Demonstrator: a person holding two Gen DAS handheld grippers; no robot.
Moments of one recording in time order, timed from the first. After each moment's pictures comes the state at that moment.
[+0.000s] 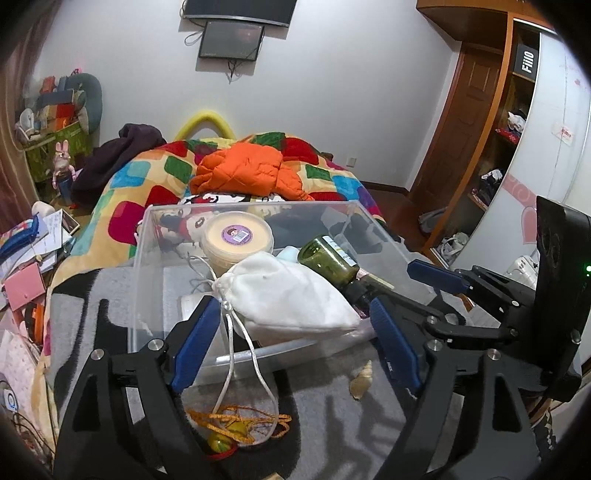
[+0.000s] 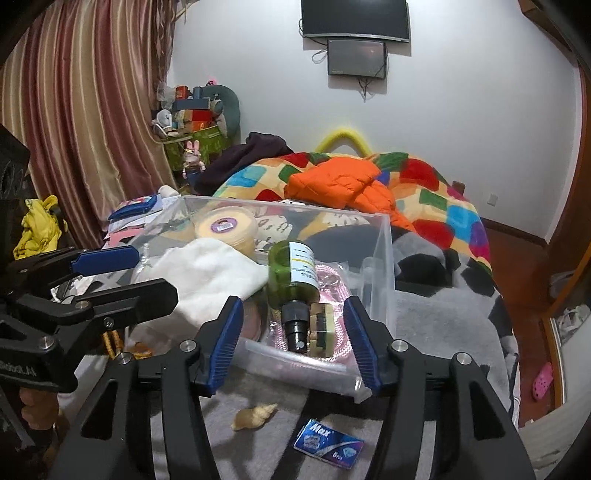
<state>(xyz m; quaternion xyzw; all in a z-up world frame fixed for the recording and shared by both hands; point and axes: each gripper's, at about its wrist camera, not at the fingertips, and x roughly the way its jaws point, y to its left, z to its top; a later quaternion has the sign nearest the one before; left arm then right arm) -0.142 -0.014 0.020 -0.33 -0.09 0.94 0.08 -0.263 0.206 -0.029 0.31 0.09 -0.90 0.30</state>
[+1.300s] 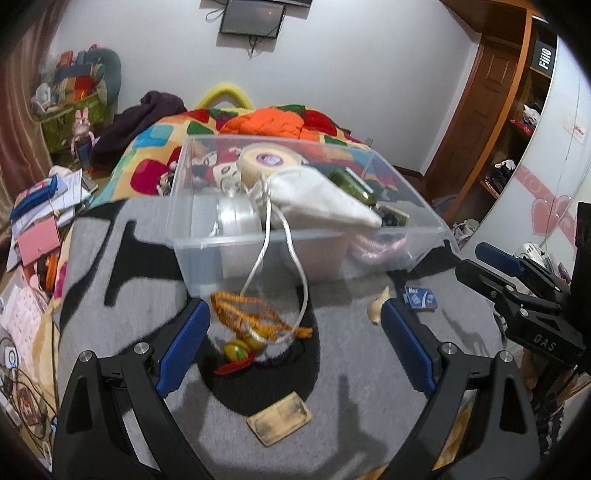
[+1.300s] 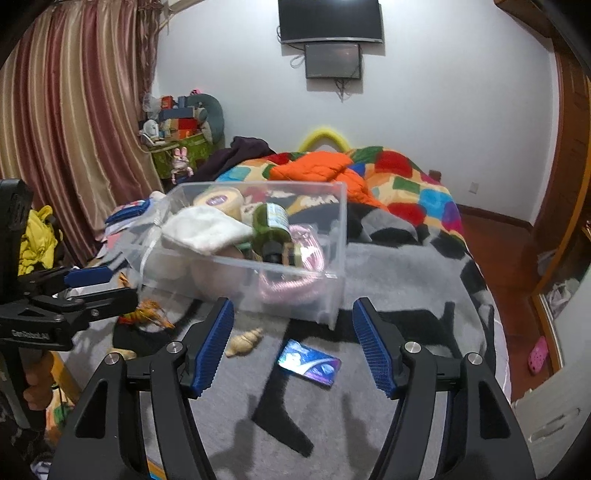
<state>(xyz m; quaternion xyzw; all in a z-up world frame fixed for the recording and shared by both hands) -0.090 -0.026 -0.018 -0.38 -0.10 0.92 0.05 -0.212 0.260 -0.038 0.31 0.07 -0.91 0.27</state>
